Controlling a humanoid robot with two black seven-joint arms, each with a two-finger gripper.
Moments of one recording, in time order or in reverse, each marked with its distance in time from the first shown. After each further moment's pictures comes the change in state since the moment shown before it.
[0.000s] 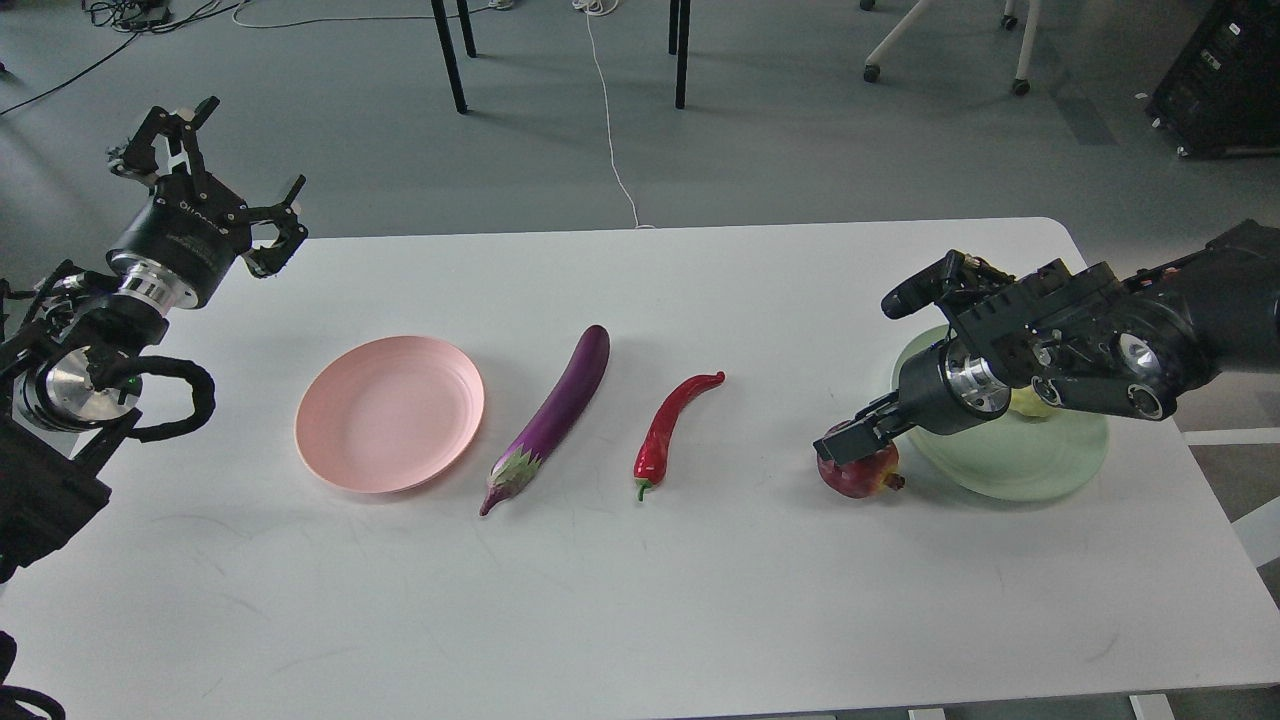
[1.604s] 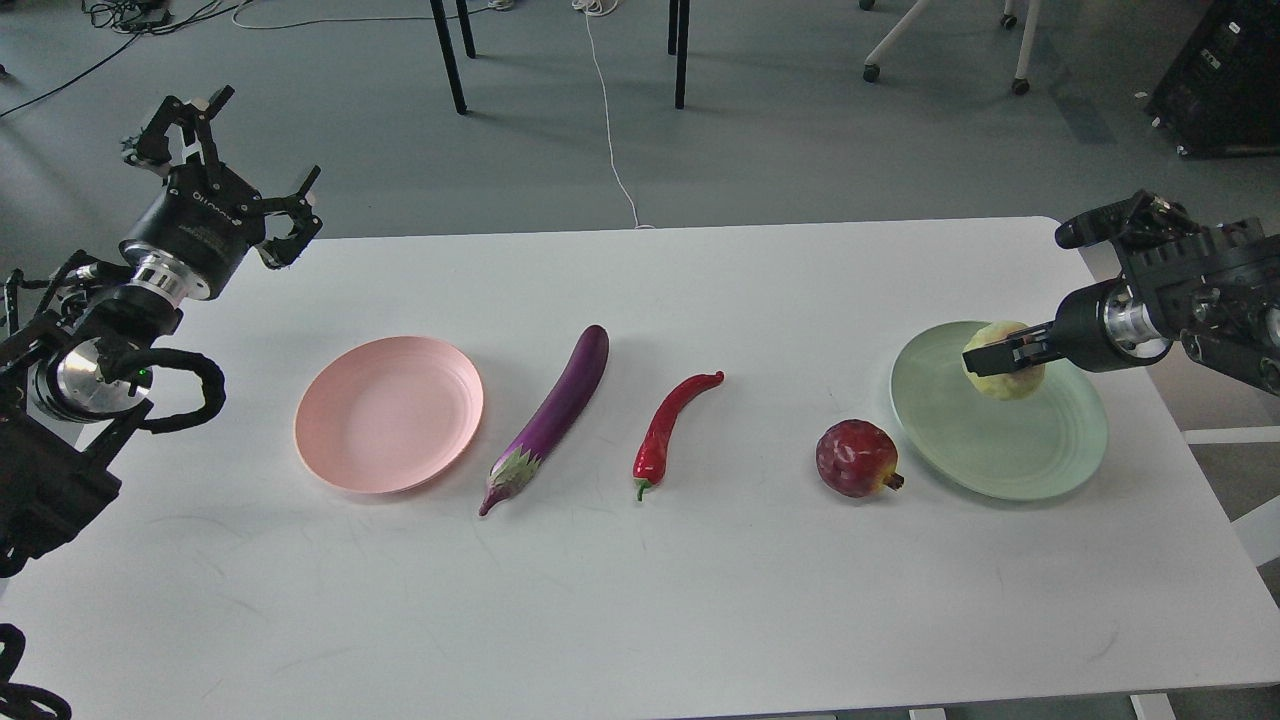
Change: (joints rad) left arm -0.012 -0.015 -0.001 -0.021 -0.003 0.002 0.001; right arm -0.166 -0.217 0.018 -0.331 0.031 0.021 0.000
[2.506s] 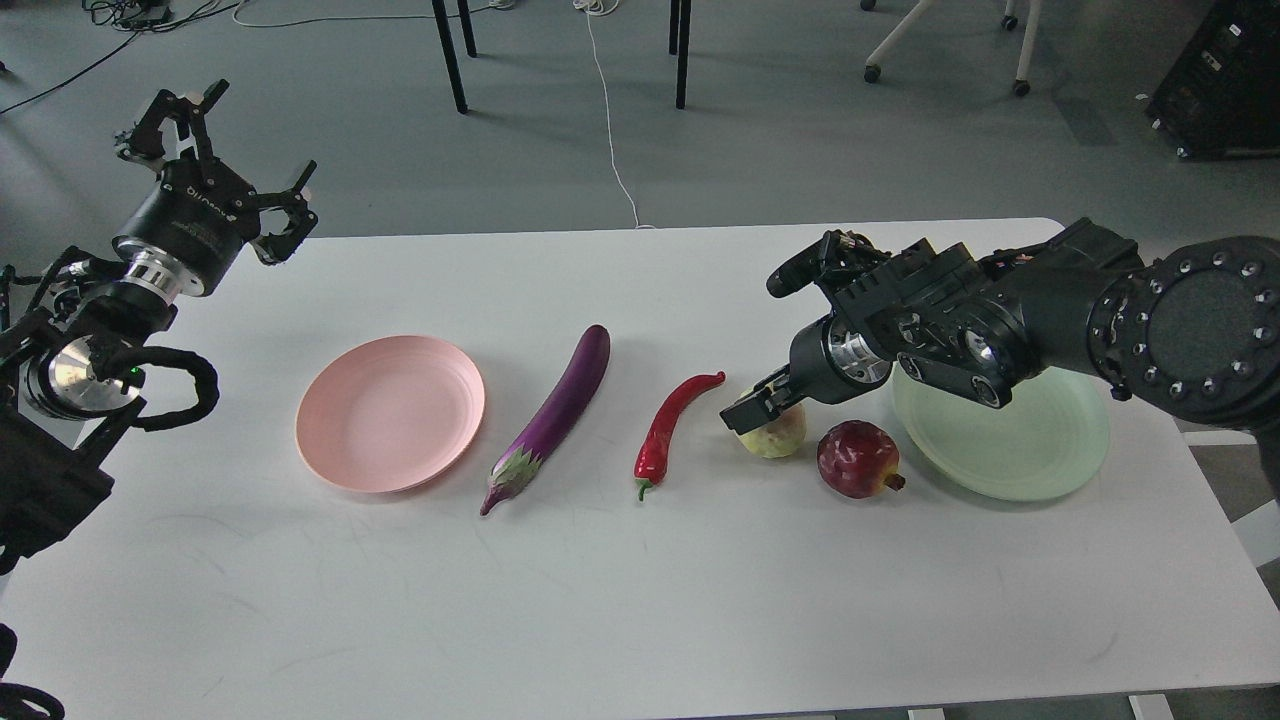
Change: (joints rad) left arm 0.000 0.018 0.001 -0.002 0.001 -0.015 0.007; right arm 0.071 0.484 -0.015 0.007 0.075 0.073 0.000
